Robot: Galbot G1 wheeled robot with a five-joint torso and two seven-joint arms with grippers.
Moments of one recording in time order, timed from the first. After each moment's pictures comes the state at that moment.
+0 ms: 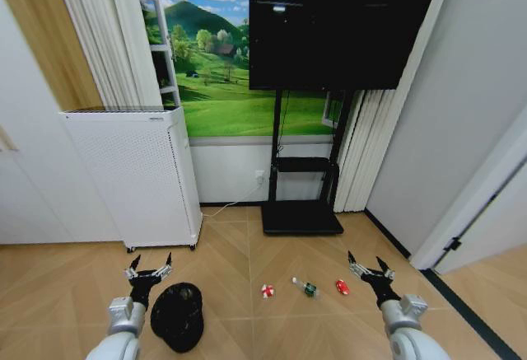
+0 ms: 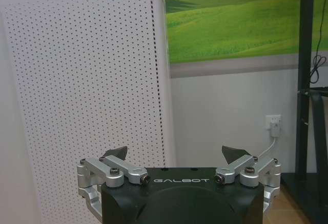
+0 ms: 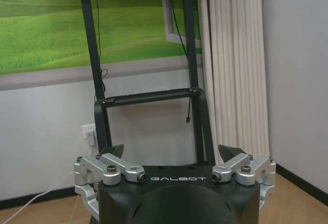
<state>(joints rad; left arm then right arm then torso) 1.50 -1.39 -0.77 -1.96 -0.18 0.07 0.03 -1.49 1.32 0.83 1.88 0.44 -0.06 -0.05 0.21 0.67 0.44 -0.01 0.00</state>
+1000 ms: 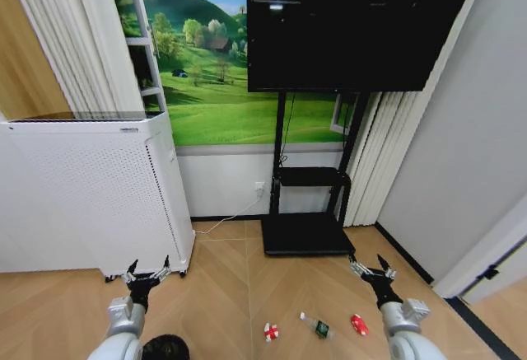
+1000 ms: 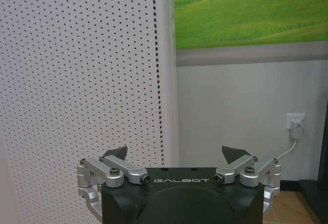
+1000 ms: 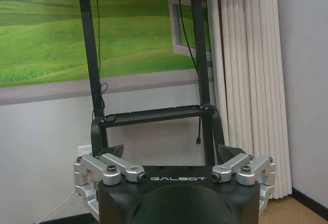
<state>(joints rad) 1.51 -1.40 -0.77 -1.98 -0.20 0.14 -0.04 -1.50 1.33 0.83 1.87 0.43 0.04 -0.08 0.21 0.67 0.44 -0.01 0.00</state>
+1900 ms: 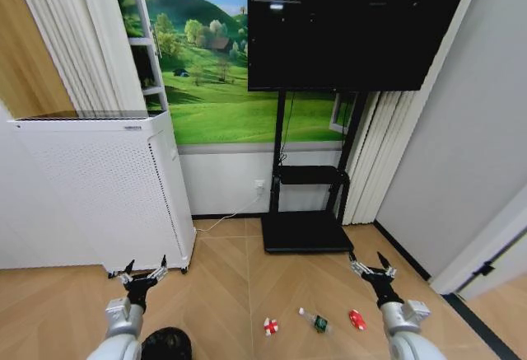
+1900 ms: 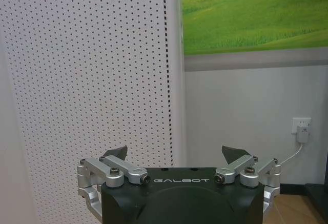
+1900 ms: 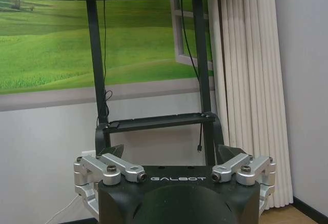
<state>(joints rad) 1.52 -1.40 -0.77 -1.99 -0.20 0.12 -0.06 -1.50 1.33 0.83 1.86 0.42 0.09 -0.10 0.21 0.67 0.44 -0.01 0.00</state>
